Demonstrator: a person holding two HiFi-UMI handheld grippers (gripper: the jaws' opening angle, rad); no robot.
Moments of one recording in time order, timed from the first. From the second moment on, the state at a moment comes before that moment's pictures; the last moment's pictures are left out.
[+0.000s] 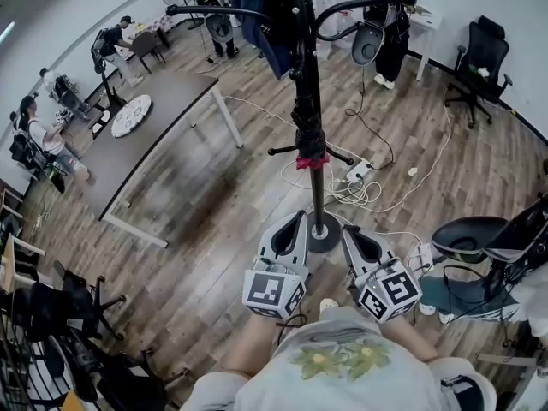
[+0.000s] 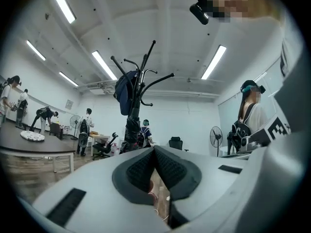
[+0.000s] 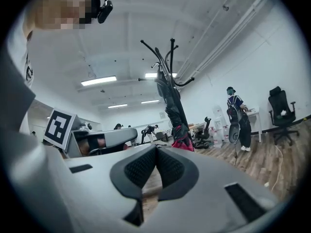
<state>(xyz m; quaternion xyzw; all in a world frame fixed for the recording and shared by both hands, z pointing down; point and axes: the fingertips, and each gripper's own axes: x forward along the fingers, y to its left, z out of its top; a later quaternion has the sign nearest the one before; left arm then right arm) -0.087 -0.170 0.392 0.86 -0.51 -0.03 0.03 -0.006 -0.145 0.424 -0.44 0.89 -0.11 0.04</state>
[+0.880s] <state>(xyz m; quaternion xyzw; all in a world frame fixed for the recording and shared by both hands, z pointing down) -0.095 -0.123 0.408 0.86 -0.50 -0.03 0.09 -0.005 -0.104 0.423 -0.45 0.88 -0.12 0.04</state>
